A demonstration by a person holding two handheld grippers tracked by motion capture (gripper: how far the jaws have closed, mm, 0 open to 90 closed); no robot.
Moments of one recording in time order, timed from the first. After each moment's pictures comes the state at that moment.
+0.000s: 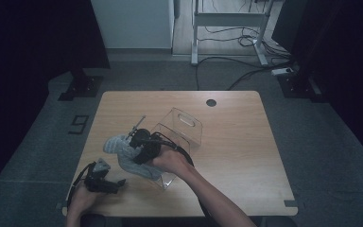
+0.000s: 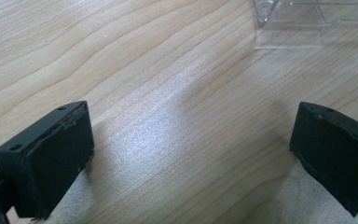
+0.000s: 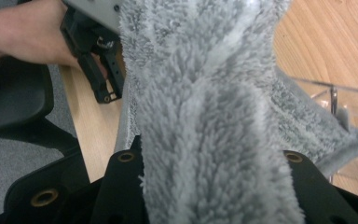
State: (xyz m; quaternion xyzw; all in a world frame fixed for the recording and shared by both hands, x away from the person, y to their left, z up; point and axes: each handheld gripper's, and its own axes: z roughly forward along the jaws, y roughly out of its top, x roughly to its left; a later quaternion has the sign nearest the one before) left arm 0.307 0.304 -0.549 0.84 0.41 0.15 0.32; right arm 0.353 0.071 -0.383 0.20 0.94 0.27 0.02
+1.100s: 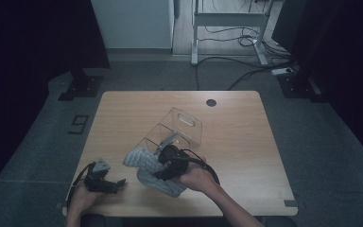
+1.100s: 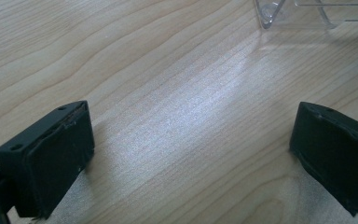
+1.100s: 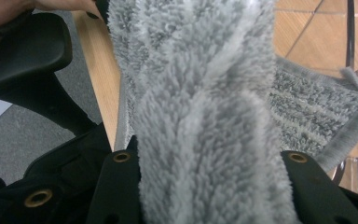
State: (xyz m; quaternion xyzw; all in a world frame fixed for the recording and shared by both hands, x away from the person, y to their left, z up) left arm 0.307 0.305 -0.549 0.84 0.41 0.15 0.32; right arm 0.315 -0.005 -0.410 0.21 0.93 0.31 0.00
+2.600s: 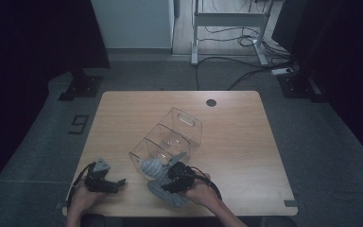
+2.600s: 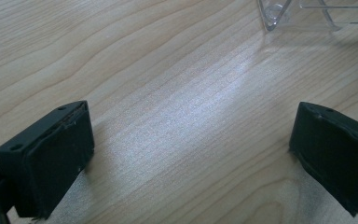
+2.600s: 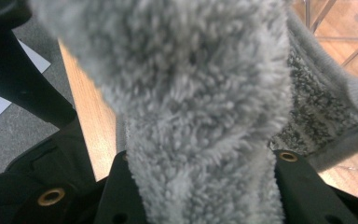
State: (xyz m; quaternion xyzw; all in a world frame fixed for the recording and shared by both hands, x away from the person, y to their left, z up) left arm 0.307 0.304 -0.549 0.84 0.42 0.15 0.32; right arm 0.304 -0.022 -0.490 0.23 0.92 0.33 -0.01
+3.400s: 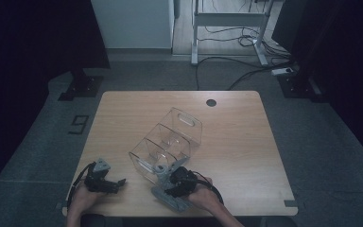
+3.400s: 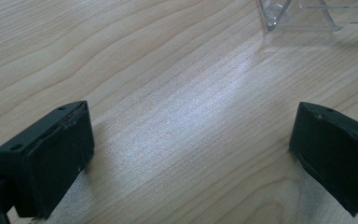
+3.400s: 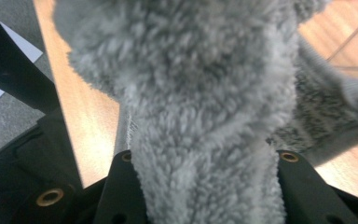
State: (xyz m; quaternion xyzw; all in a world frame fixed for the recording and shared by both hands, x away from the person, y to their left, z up) left arm 0.307 0.304 -0.548 0.84 0.42 0.15 0.32; right arm 0.299 -0.029 -0.509 0.23 0.92 0.32 -0.01
